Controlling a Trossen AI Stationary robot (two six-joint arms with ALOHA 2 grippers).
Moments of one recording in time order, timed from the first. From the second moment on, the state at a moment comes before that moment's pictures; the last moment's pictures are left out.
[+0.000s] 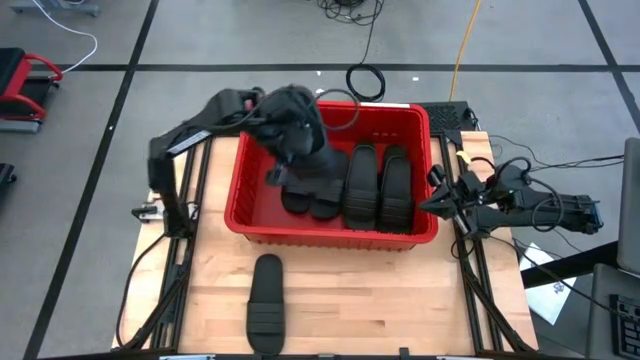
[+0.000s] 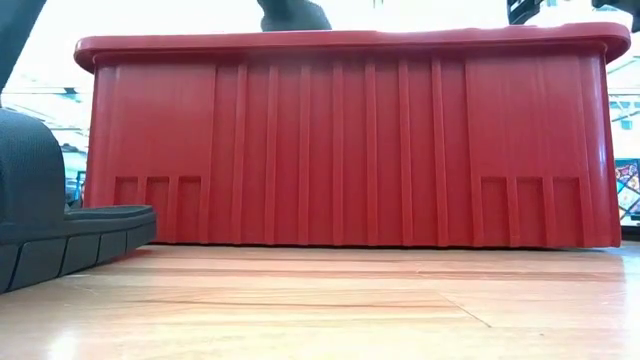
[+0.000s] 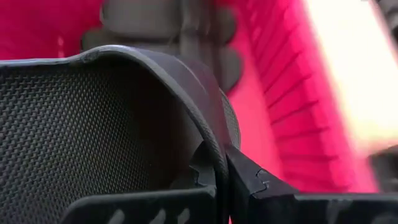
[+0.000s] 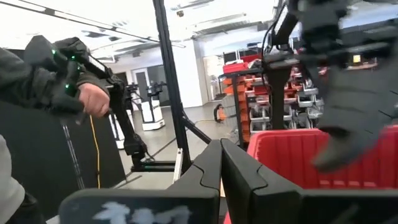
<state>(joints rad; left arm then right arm) 0.28 1.82 2.26 -1.46 0.26 0.46 -0.08 0.37 0.45 0.12 -0.36 0.24</state>
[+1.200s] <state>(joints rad) 0.38 2.23 2.27 -1.55 0.52 0.67 -0.08 0.41 0.45 0.11 -0.23 0.20</state>
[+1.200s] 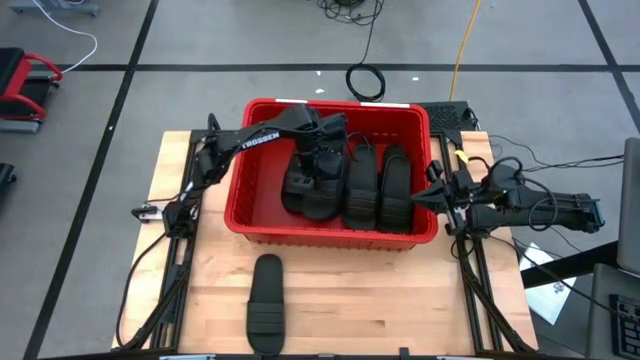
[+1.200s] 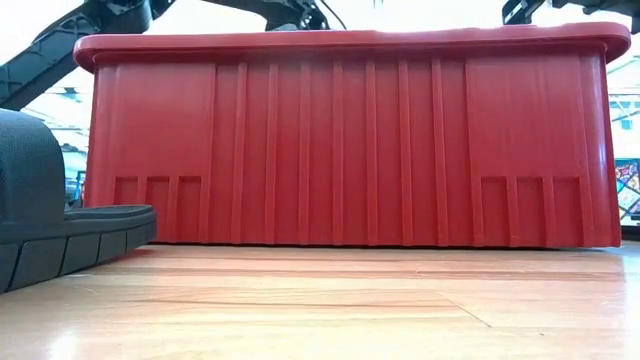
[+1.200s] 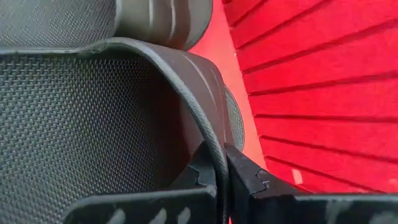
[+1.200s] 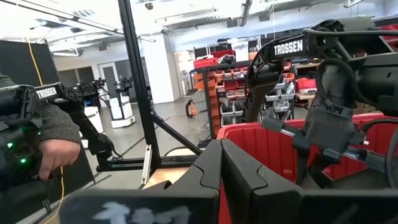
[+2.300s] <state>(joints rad) 0.37 2.29 2.25 -1.44 0.42 0.47 -0.08 0.40 0.45 0.07 -0.24 0.22</state>
